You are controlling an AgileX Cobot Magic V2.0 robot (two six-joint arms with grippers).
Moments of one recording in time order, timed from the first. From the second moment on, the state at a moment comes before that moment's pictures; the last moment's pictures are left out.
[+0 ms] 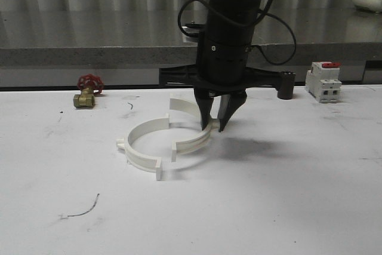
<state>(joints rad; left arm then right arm) -0.13 0.20 -0.30 0.19 0.28 -0.12 0.54 2.09 -1.63 -0.04 0.87 0.55</state>
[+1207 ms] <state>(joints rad) -0.13 0.20 -0.30 0.19 0.28 -0.12 0.54 2.15 -1.64 0.02 0.88 0.55</state>
